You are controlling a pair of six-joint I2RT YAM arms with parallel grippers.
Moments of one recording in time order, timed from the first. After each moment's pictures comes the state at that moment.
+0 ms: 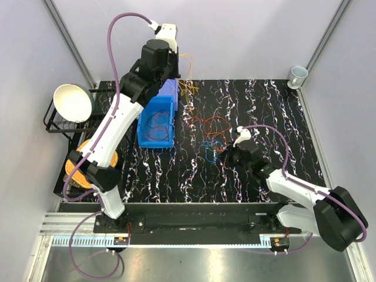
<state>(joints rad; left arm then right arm) -0.58 1.76 2.18 -0.69 -0.30 -0.17 0.60 1.13 0.46 0.19 -0.01 0.58</state>
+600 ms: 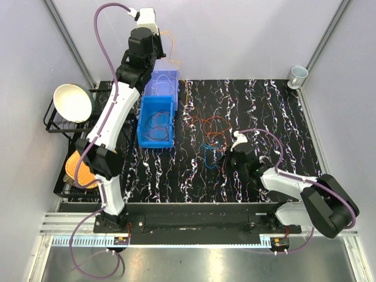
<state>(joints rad) -0.39 1.89 2.21 -0.41 -0.31 -0.14 0.60 1.26 0.41 0.26 -0.05 0.63</state>
